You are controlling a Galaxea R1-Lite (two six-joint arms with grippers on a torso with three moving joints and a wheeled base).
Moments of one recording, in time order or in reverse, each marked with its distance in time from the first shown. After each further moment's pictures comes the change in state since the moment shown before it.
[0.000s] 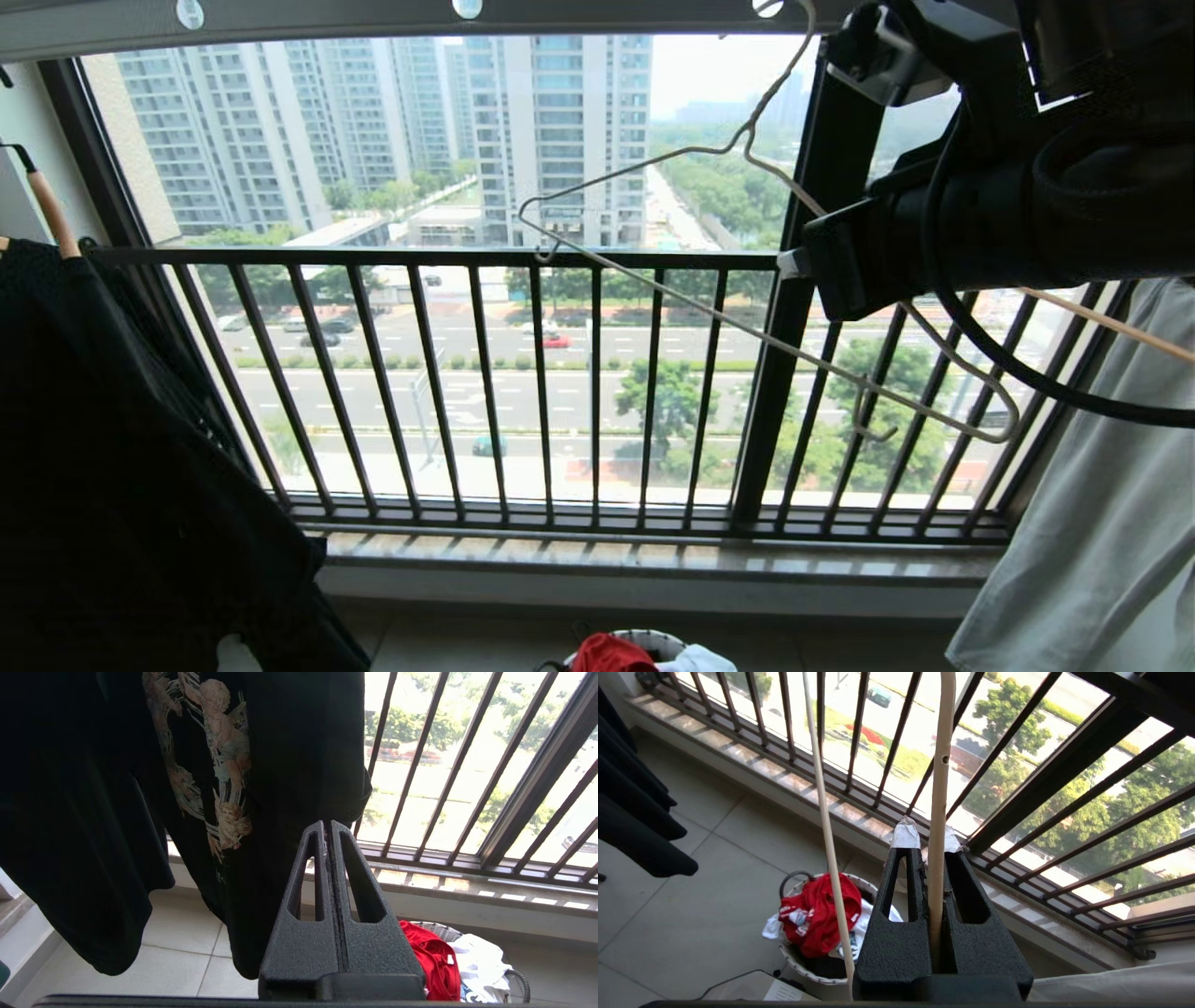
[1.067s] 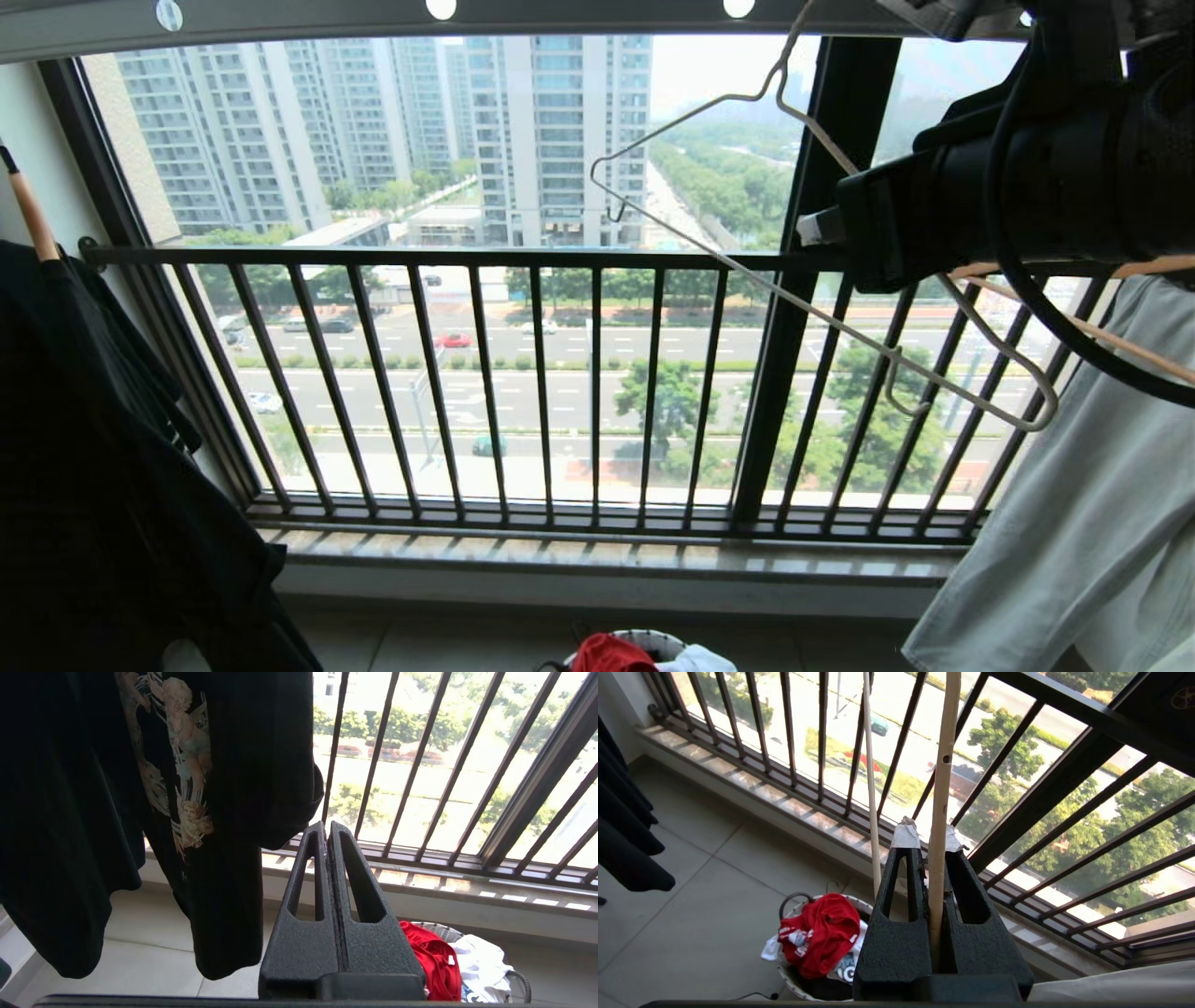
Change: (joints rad) left arm 0.000 0.000 0.000 0.001 0.001 0.000; right arm 0.050 -0.049 -0.002 -0.033 -0.043 -0.016
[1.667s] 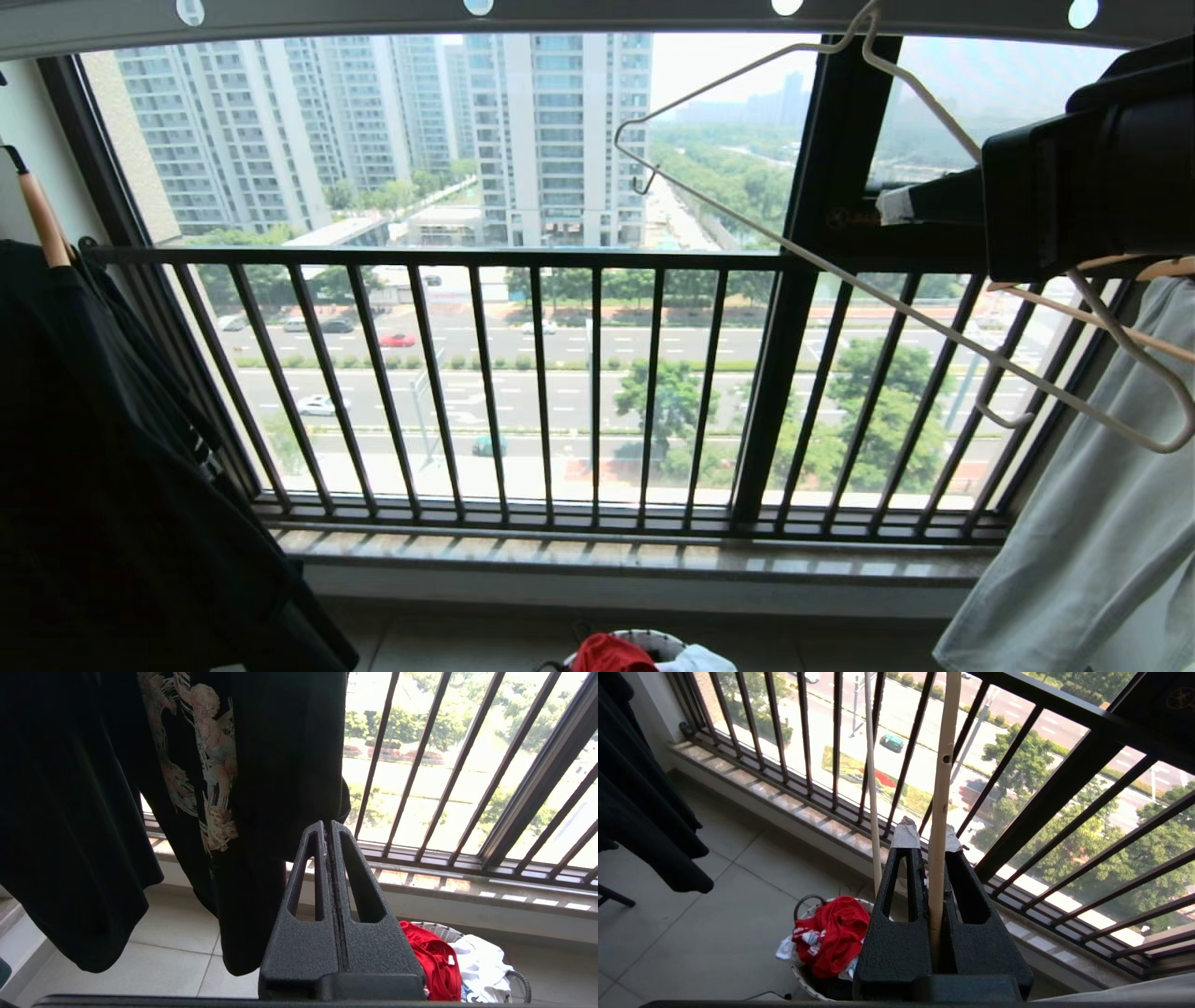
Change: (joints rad) left arm 0.000 0.000 0.000 0.000 -0.001 0.000; right arm 0.009 -0.146 0.088 0.001 0.022 0.013
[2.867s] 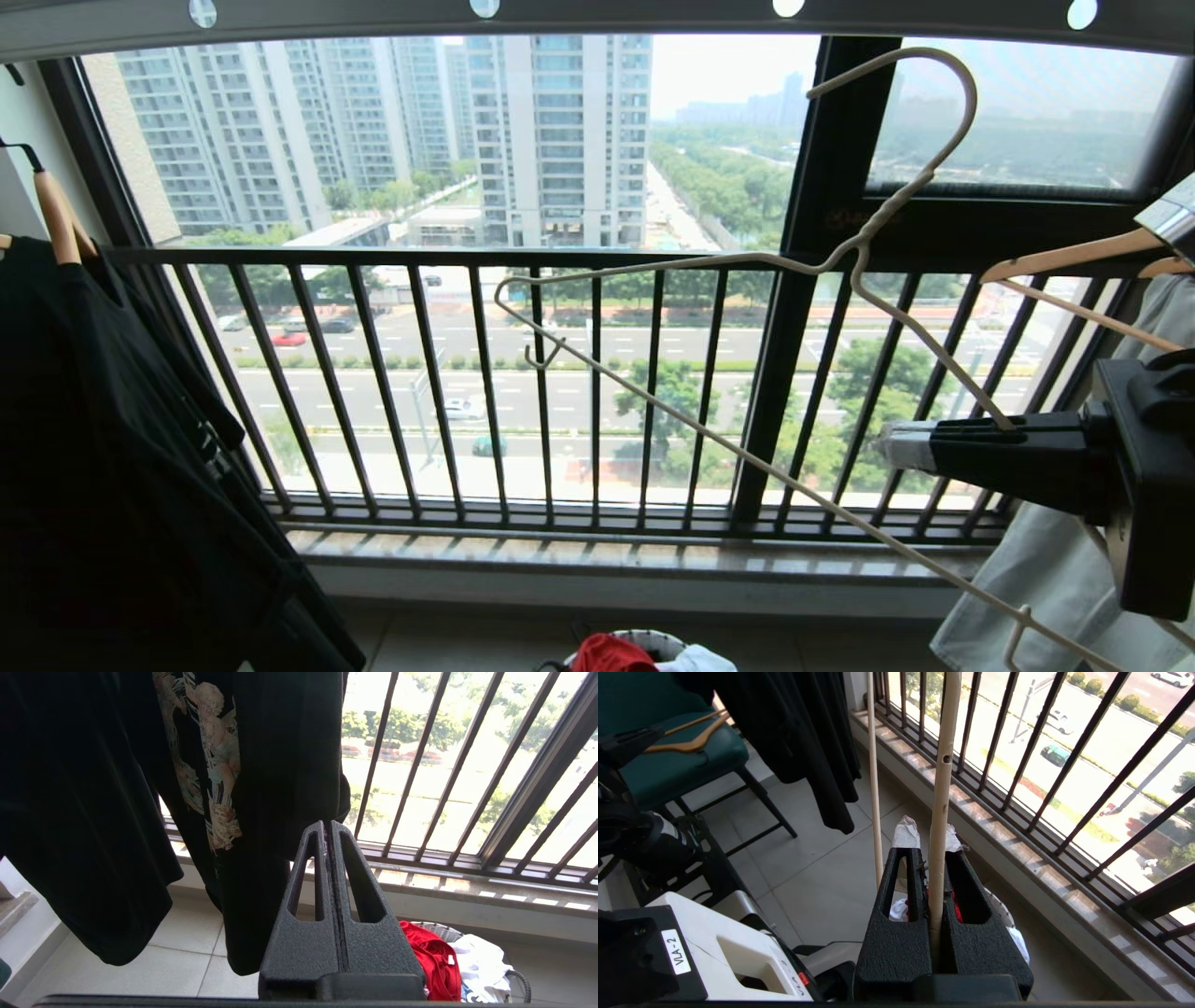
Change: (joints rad) left arm 0.000 0.000 0.000 0.000 0.000 0.000; right arm -0.145 -0.277 0.697 -0.433 0.639 0.020
